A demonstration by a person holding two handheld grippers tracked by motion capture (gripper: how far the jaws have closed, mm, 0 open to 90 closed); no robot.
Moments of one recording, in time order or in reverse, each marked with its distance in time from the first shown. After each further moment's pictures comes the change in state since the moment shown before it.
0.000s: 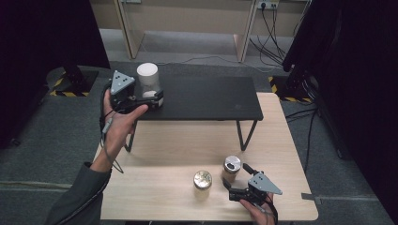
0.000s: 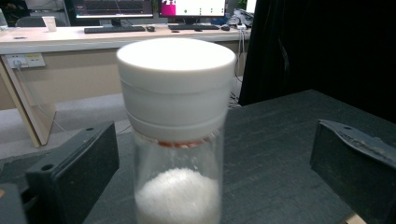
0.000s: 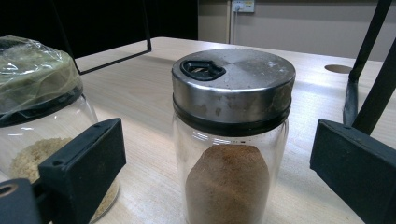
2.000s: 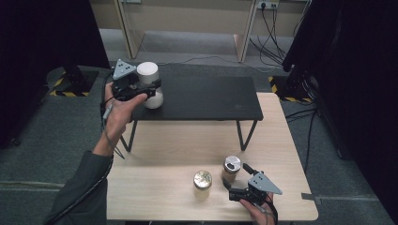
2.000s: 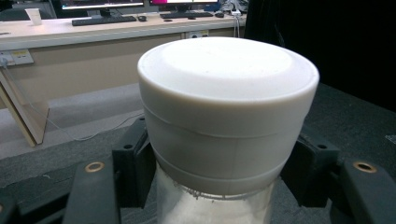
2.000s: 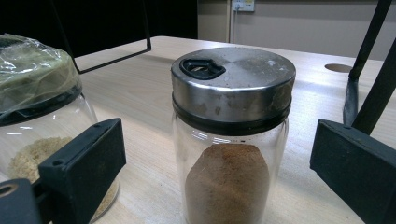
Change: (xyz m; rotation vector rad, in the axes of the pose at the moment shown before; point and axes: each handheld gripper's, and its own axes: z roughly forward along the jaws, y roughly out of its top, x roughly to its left) left arm 0.022 0.018 0.030 0.062 -0.025 0.029; right arm 0.000 0.000 0.000 0.004 0.000 -0.001
